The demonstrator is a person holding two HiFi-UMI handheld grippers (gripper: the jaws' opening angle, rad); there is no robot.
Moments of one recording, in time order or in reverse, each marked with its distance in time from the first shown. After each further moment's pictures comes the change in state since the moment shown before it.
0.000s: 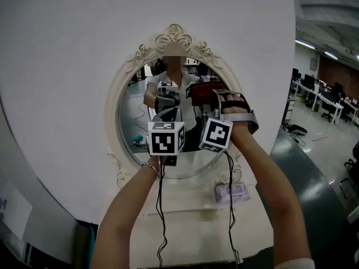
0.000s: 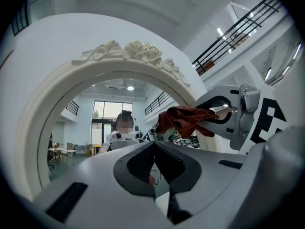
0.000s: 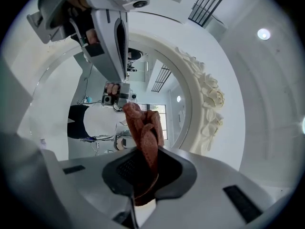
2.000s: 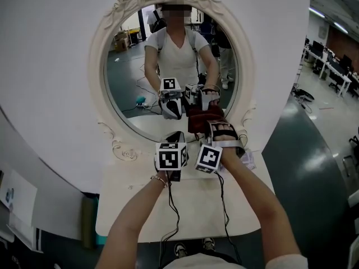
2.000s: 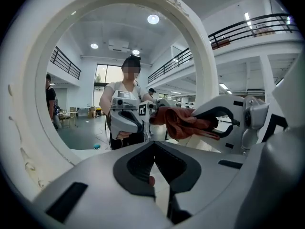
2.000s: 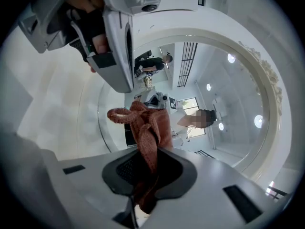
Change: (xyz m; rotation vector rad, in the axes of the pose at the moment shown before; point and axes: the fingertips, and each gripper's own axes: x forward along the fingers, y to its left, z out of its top) left arm -0.030 -0.039 -0.271 -0.150 0.410 -0.012; right arm -0.074 0.296 0.006 0.108 -0.004 0.445
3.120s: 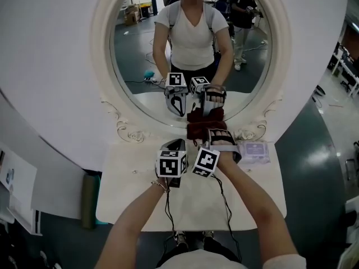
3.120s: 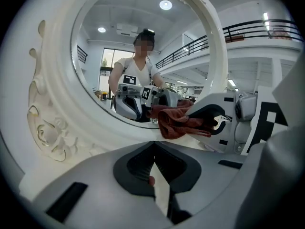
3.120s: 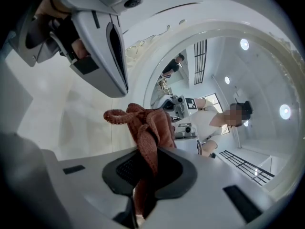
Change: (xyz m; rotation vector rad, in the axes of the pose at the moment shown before) left arm -0.002 0.047 -0.123 -0.105 0.155 0.030; right arm 0.021 0.128 0.051 0.032 -0.042 0.263
